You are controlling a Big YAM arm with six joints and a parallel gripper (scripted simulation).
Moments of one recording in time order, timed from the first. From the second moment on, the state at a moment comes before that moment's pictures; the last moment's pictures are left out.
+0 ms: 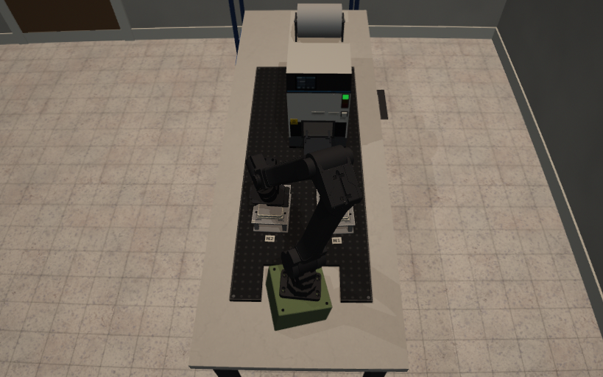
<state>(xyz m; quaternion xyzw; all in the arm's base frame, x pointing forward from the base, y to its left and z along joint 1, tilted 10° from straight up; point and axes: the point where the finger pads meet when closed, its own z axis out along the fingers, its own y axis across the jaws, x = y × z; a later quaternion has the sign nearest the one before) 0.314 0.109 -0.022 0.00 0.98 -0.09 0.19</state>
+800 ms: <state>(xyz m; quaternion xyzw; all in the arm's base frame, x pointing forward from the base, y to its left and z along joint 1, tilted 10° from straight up) 0.318 0.110 -0.027 0.00 0.98 -0.08 0.20</state>
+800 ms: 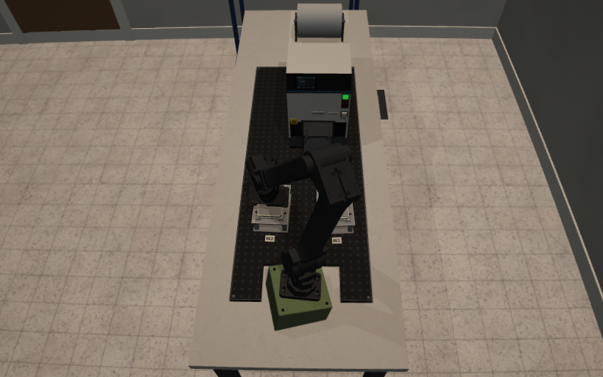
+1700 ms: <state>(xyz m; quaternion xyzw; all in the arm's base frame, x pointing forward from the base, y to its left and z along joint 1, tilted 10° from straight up) 0.316 0.109 -0.029 0.00 0.98 -0.08 0.20</state>
